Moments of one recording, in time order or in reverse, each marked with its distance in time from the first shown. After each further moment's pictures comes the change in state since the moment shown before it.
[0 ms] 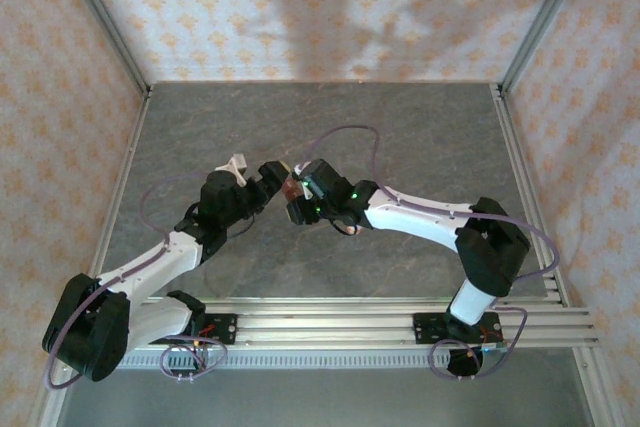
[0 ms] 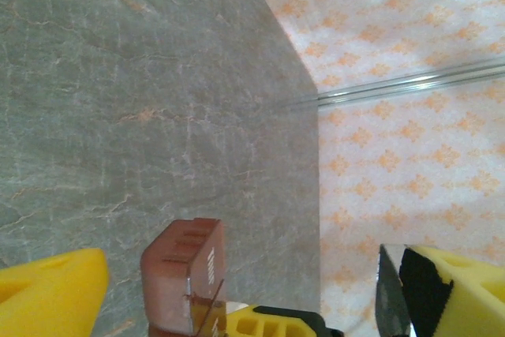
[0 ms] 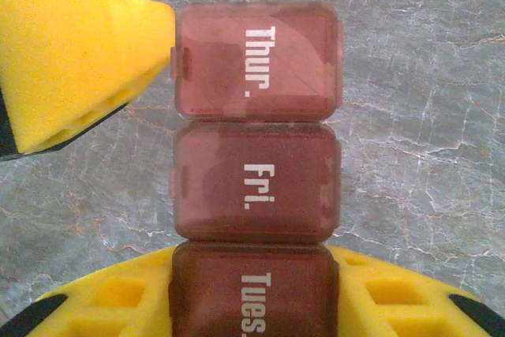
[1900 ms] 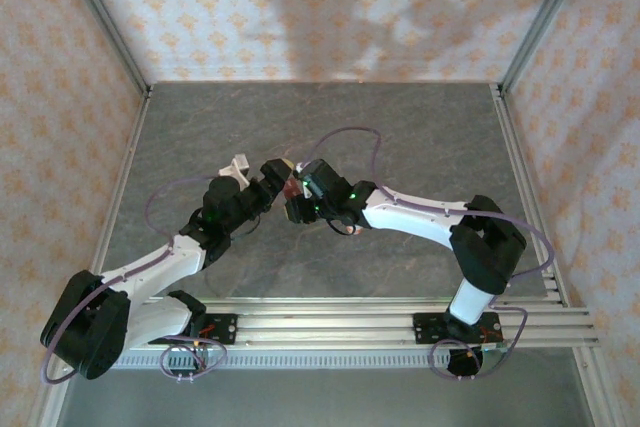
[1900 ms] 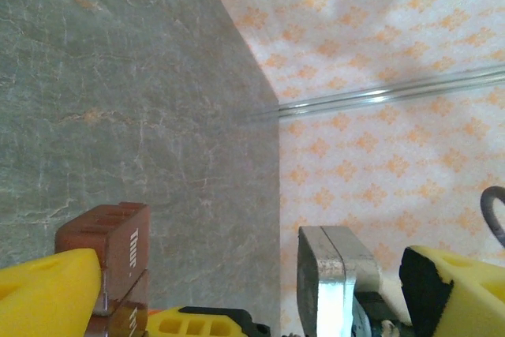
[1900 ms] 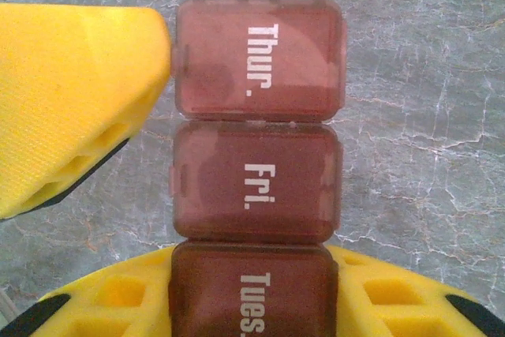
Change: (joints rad) left arm -0.068 0.006 -0.040 0.158 -0.074 -0.099; right arm -0.006 0.023 -0.011 0.050 -0.026 0.075
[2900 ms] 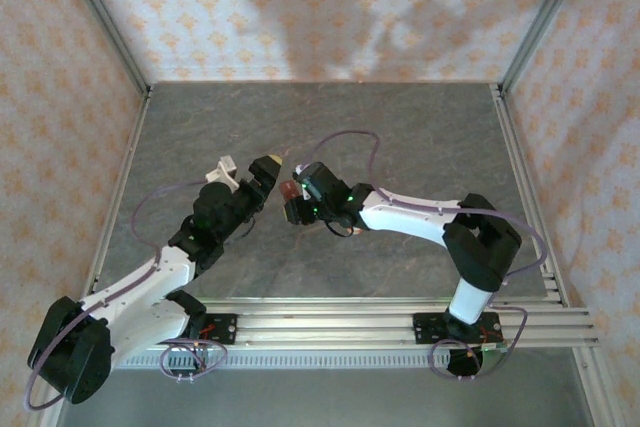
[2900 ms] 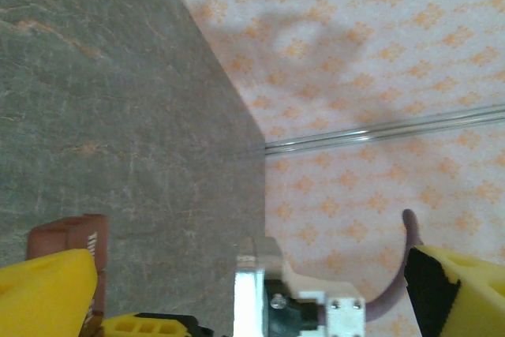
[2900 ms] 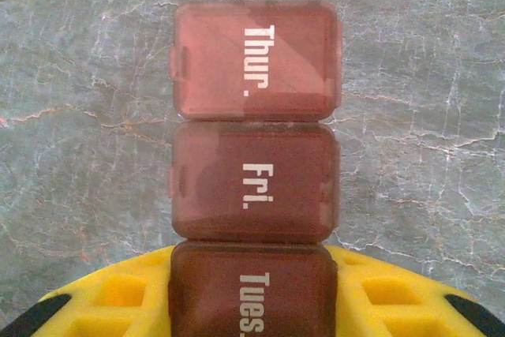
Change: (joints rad) left arm -0.021 -0.147 -0.007 -0.106 -0.134 -0.020; right arm 0.001 0.024 -0.017 0.042 0.002 0.026
